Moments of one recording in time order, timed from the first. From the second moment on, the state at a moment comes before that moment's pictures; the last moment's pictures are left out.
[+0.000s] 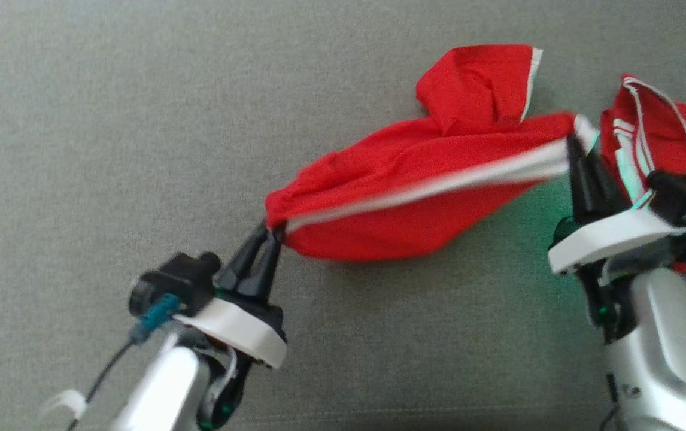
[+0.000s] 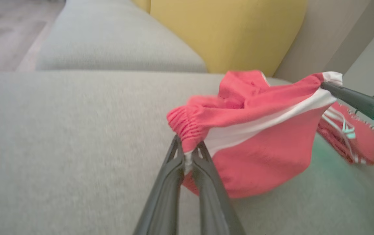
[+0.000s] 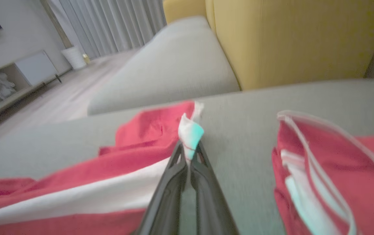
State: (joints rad) left arm -0.19 0.14 -0.47 0.16 -0.33 -0.02 -0.19; right arm -0.33 -0.09 0.03 0.31 0.26 0.12 -0.02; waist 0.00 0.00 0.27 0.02
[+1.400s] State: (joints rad) left arm -0.82 0.18 -0.28 0.13 -0.43 -0.02 -0.08; right arm -0.82 -0.09 -0.01 0.01 0.38 0.12 0.29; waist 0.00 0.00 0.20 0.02
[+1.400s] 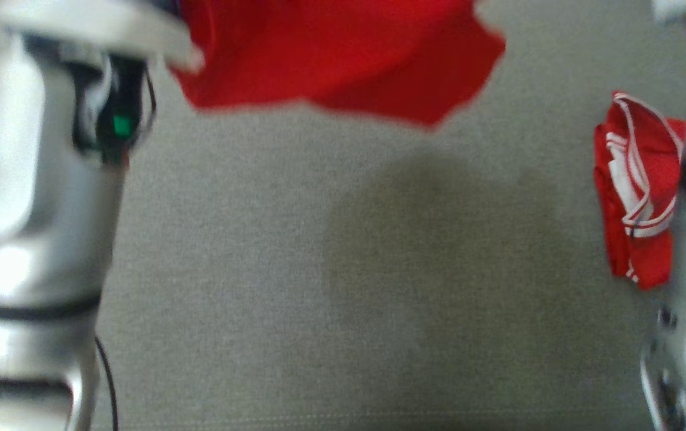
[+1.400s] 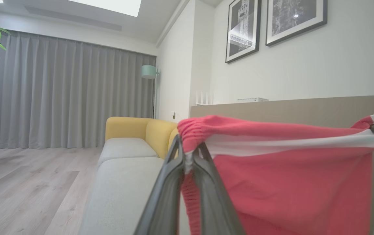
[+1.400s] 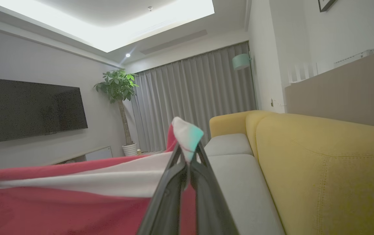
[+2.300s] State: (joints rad) left arm -1.02 0.02 -0.30 1.19 -0.46 -0.11 -0.25; right arm -1.08 -0.07 0.38 1.10 0.42 0.12 -0.18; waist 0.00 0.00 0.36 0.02
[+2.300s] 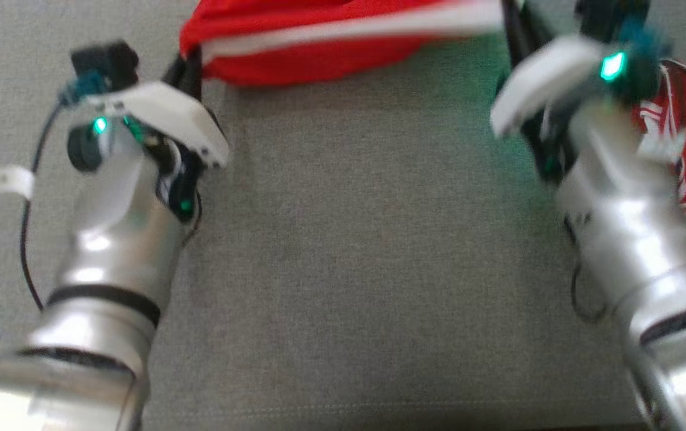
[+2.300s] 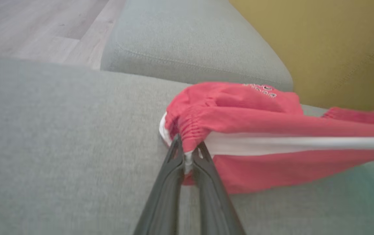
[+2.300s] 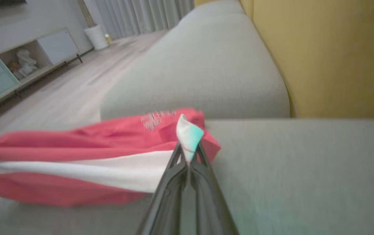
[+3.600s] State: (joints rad) left arm 0.23 0.14 -0.31 0.00 -0.43 0.07 -0.05; right arm 0.40 -0.04 0.05 -0.17 0.35 0.12 0.14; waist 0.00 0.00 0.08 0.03
